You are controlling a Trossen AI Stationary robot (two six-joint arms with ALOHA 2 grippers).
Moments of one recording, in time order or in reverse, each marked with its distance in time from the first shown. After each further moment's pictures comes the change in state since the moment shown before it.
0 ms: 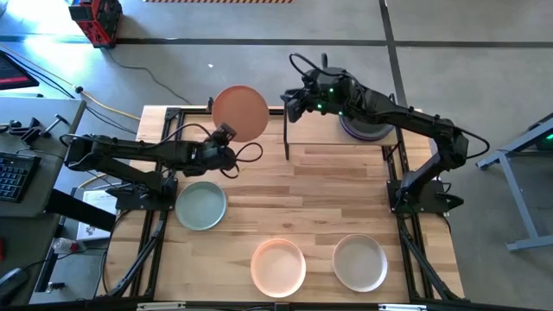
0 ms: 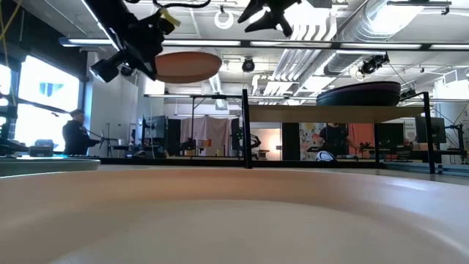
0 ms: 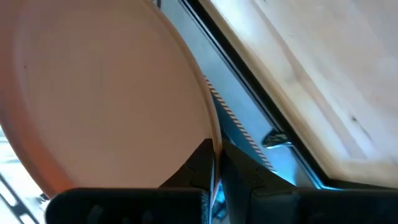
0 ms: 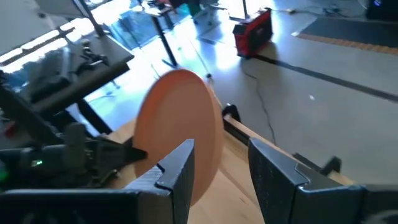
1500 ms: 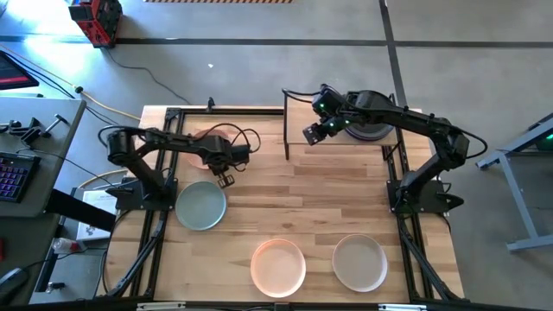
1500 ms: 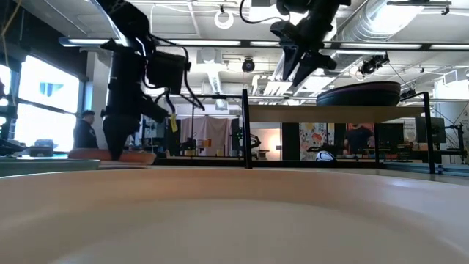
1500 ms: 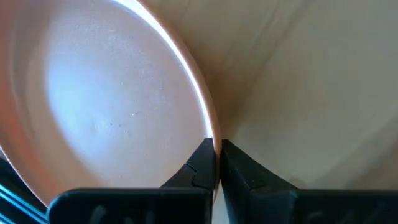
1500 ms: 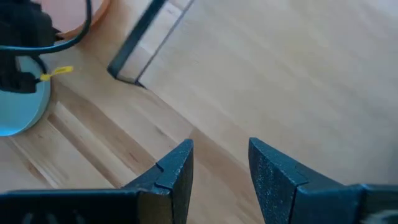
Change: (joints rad) left arm 0.239 0.411 0.000 -0.242 0.692 -1.364; right arm -0.063 -0.001 -0.116 -0.602 -0.150 0.161
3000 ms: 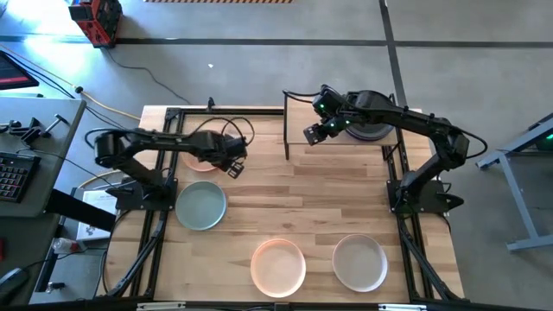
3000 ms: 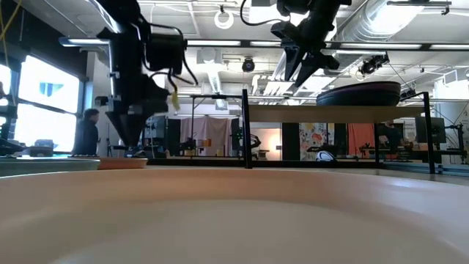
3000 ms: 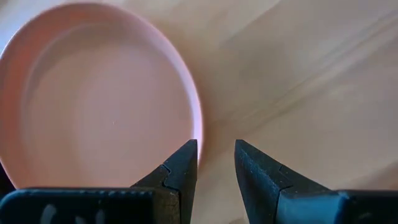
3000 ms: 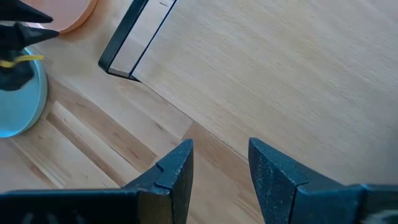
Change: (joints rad) left arm 0.016 -0.106 0.000 0.076 -0.024 -0.433; right arm 0.000 0.000 0.000 -0.026 -0.006 0.041
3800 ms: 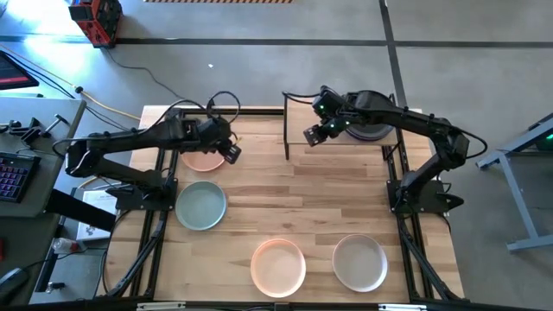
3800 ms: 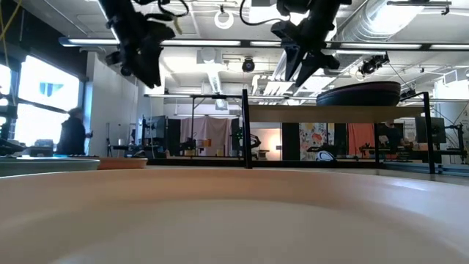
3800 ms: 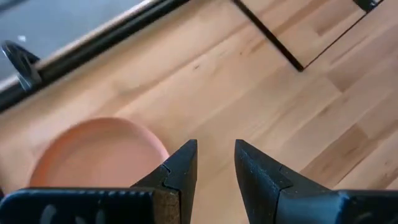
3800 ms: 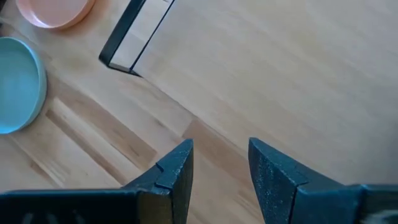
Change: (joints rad) left arm -0.006 -0.309 0.142 -0.002 -0.031 0.090; right arm 0.003 0.000 0.000 -0.008 -0.001 0.000
